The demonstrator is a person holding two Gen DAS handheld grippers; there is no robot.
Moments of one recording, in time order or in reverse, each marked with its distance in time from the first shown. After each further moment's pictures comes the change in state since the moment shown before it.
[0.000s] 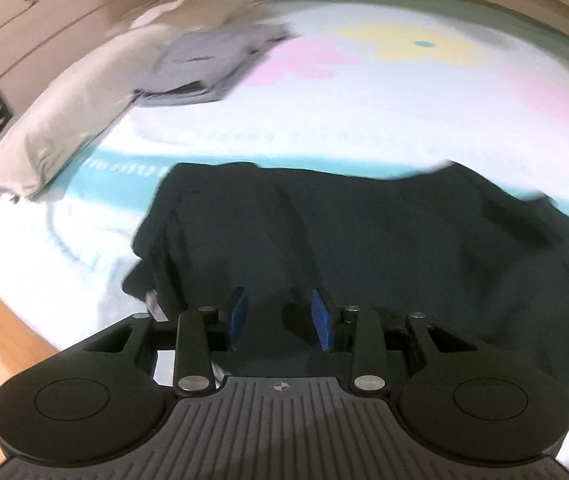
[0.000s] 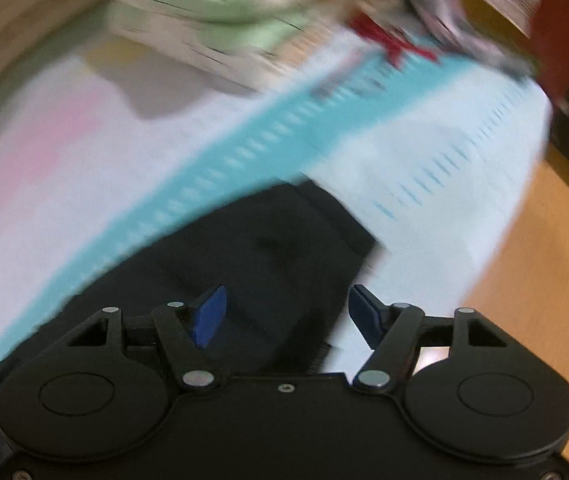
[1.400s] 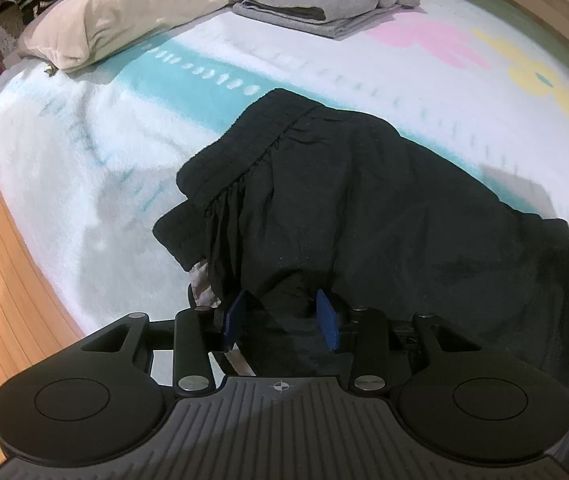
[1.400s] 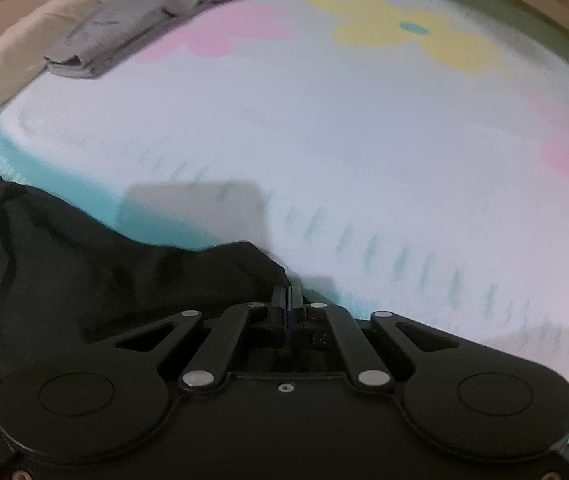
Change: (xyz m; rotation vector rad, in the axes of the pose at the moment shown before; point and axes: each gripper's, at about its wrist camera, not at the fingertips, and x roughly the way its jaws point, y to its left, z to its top) left arm 0.060 0.064 -0.005 -0.320 0.128 0.028; right arm 0.042 0.426 -0.175 -1.080 0.061 0.524
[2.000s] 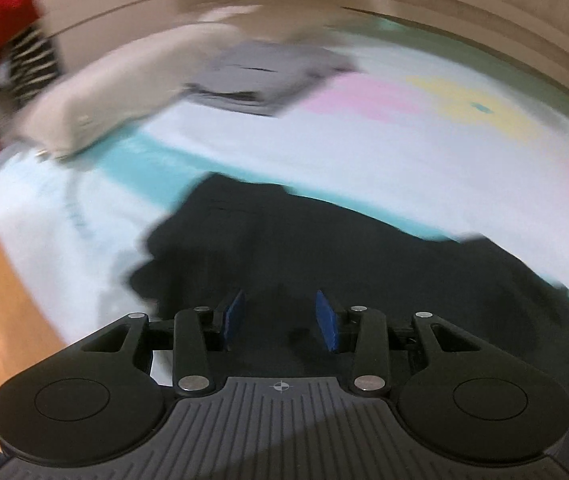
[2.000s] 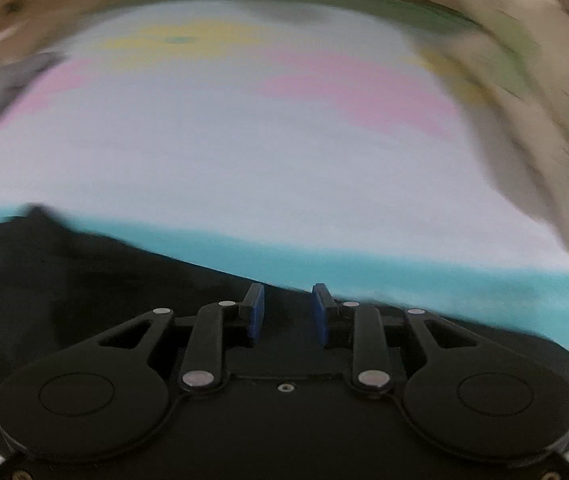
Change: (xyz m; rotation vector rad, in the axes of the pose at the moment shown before) left arm -0.067 -0.067 -0.020 0.131 -0.208 -0.045; right arm -0.147 -0.177 -0.133 0.345 -0.031 -0.315
